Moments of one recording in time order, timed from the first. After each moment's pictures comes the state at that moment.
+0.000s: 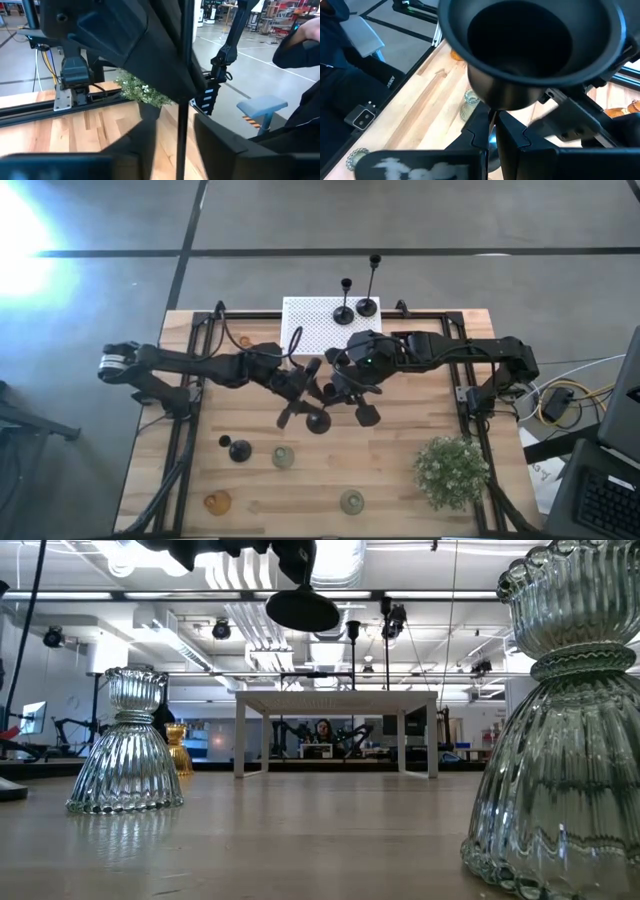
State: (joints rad) left arm 0.04 1.39 0.98 0.29 0.50 0.03; right arm 0.04 1.64 1.71 -0.70 -0.32 -0.23
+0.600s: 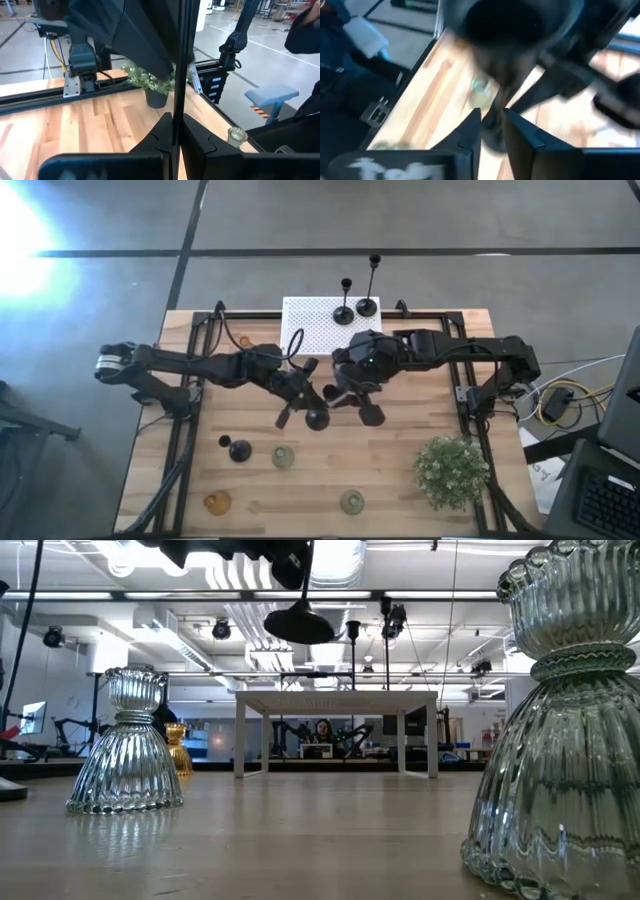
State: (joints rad) left arm 0.04 1.36 0.98 0.19 0.44 0.07; right arm 0.04 1.63 1.73 -0.81 -0.32 -0.13
